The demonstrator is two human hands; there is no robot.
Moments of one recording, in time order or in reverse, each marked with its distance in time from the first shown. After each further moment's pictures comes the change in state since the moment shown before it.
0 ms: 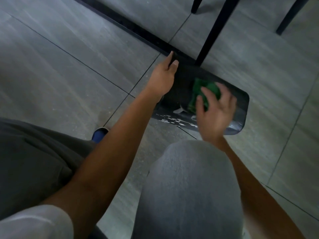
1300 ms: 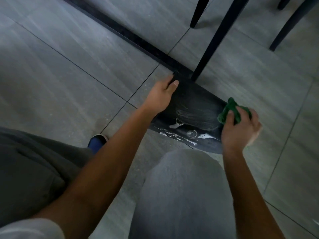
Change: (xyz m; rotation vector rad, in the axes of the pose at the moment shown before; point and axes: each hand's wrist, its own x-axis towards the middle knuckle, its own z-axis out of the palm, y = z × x) left_hand 0.000 -0.020 0.001 0.031 -0.021 0.157; right_hand 0.011 0.060 -0.020 -0.041 -0.087 0.552
